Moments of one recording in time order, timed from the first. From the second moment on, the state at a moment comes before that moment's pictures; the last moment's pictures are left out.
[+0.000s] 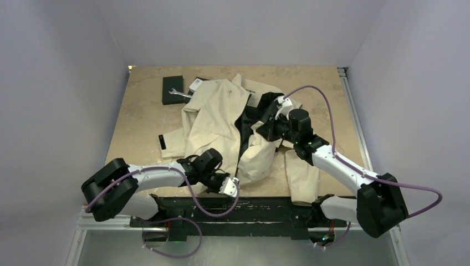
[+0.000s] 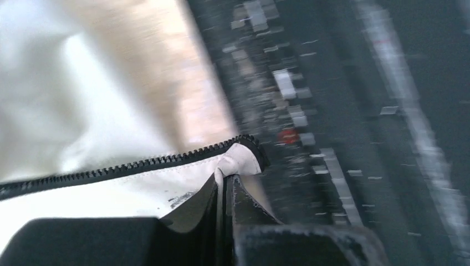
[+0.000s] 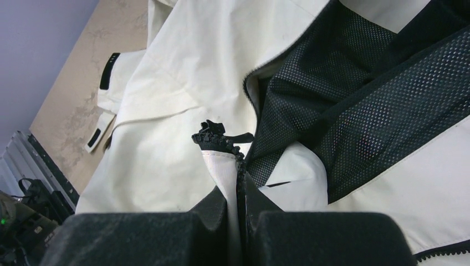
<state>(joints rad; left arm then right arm) -0.91 1.36 0.50 -0.14 0.63 0.88 0.46 1.22 0.69 0.13 -0.28 0.38</state>
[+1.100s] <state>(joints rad) -0.77 0.99 0.99 0.20 -0.01 0.64 0.46 1.19 1.07 -0.13 -0.60 0.20</state>
